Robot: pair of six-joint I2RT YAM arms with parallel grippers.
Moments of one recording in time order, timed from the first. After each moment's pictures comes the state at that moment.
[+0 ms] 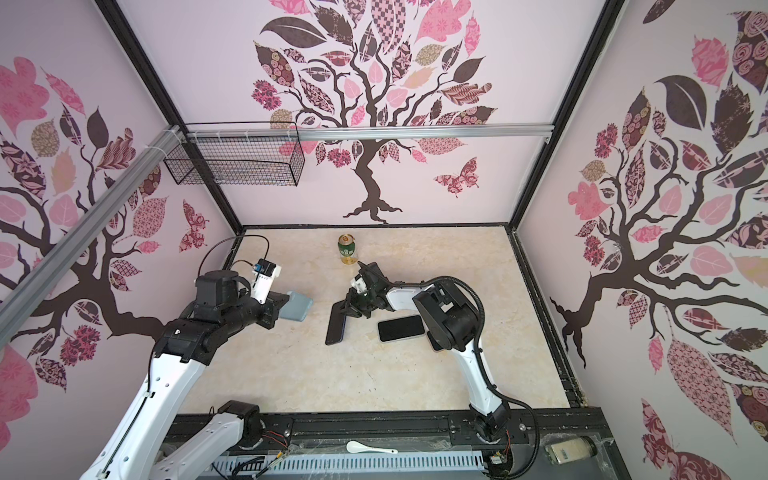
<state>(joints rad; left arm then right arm) -0.19 0.88 0.99 -0.79 0.23 0.17 0.67 2.21 1.38 0.06 -0.71 1.02</state>
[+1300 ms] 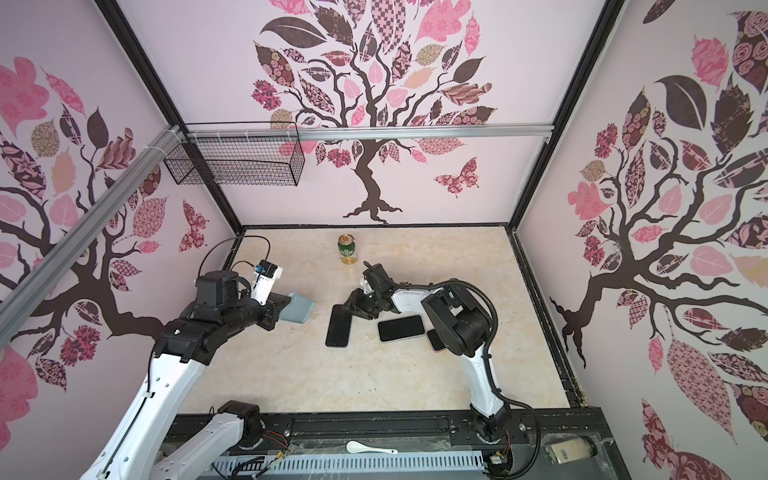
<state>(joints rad) -0.19 0.87 0.99 -0.80 0.28 0.18 0.66 2.08 1.26 -0.02 -0.49 0.95</state>
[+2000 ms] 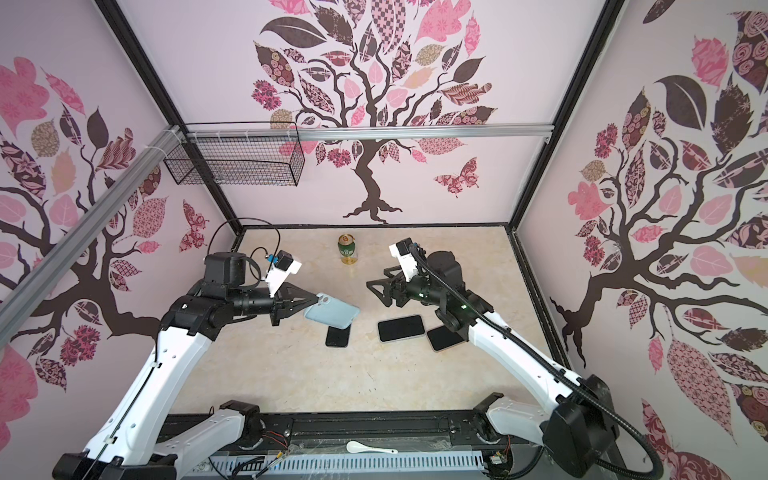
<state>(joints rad) -0.23 1.06 1.16 -0.85 0.91 0.32 0.56 1.16 0.95 -0.04 -0.53 0.21</state>
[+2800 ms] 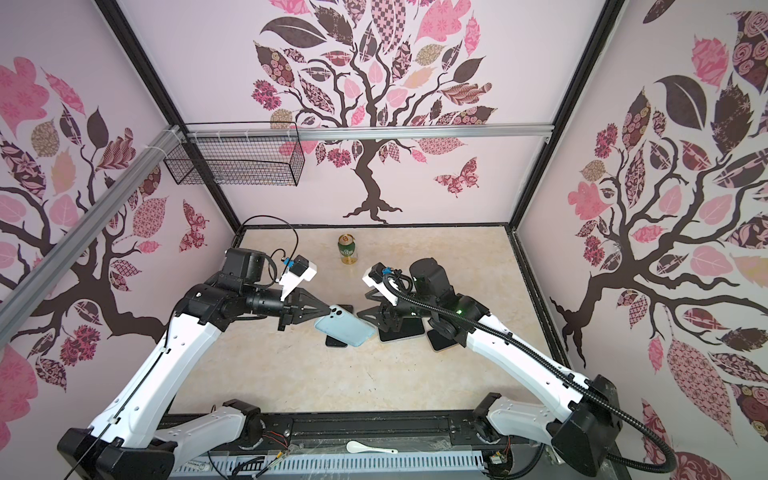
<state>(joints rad) -0.31 1.12 1.22 -0.96 1.01 0.40 0.72 1.18 1.02 -0.28 -0.58 -0.11</state>
